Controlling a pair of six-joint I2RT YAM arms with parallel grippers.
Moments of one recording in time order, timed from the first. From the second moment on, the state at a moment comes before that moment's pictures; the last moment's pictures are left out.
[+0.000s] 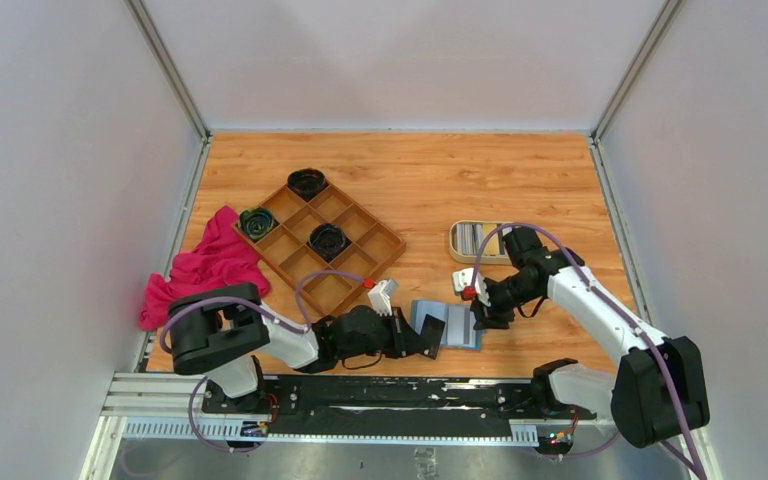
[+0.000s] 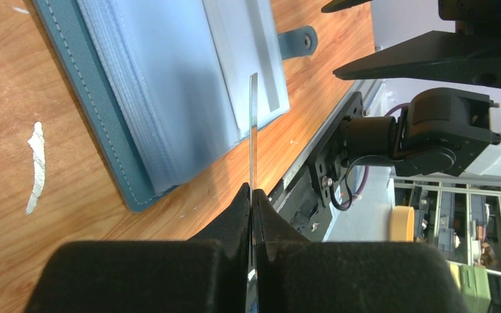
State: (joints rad) left arm -1.21 1.58 0.33 0.89 -0.03 -1.11; right arm 0.31 1.14 0.71 -0.94 -0.75 -1.30
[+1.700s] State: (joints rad) left arm -1.15 1.70 0.45 0.75 0.06 -1.14; right arm 0.32 1.24 0.71 -0.89 -0.69 -1.29
